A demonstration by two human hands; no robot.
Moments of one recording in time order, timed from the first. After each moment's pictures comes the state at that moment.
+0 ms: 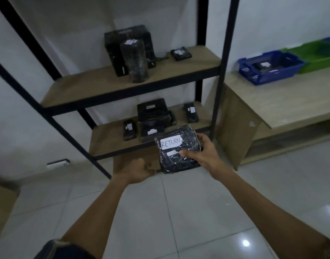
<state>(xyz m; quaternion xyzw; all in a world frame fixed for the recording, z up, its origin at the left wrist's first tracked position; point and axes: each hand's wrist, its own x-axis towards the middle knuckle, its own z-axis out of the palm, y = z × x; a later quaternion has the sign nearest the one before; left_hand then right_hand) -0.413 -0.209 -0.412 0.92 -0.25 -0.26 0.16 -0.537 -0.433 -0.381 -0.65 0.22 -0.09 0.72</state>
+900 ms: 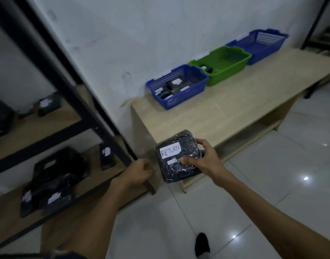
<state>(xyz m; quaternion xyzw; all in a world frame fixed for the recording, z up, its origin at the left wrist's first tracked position) -0.422 -0.765 -0.423 0.88 -0.35 -0.28 0.15 -0.604 -0.941 -0.412 -0.60 0.31 -0.15 0.72</state>
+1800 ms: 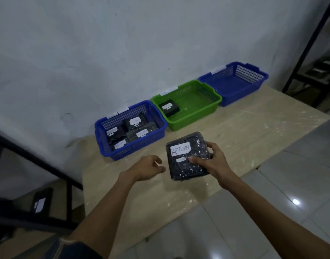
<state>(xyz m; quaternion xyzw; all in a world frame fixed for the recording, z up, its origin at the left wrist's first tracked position) -0.375 -1.204 -0.413 0.87 -0.35 -0.31 0.14 -0.561 -1.367 -0.405 -0.60 0.35 -0.17 0.70</state>
